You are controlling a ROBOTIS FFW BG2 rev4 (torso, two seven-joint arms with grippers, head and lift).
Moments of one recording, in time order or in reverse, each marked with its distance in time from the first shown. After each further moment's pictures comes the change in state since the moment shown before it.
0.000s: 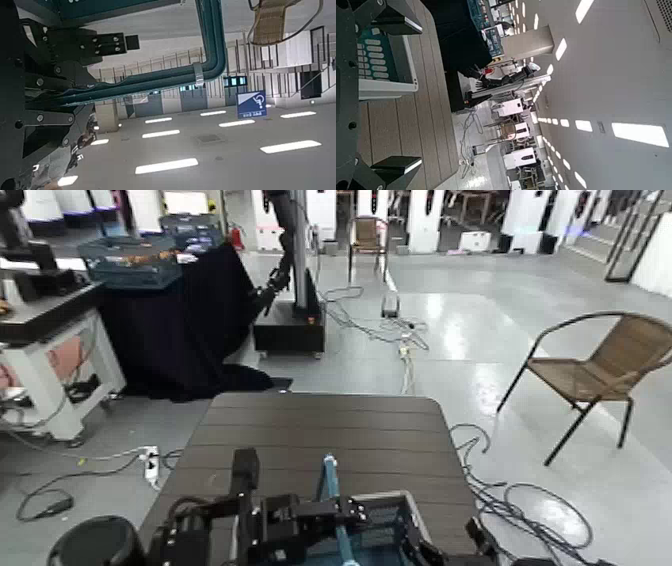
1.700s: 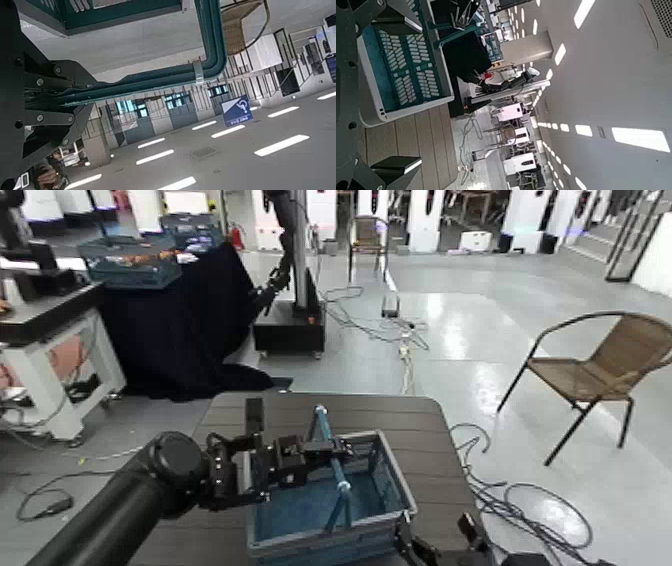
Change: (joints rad) left arm -0.478 -0.055 -0.232 0.617 -0.530 -0.244 -0.550; right arm -0.021 -0.007 0.024 0.010 -0.008 -0.002 0.002
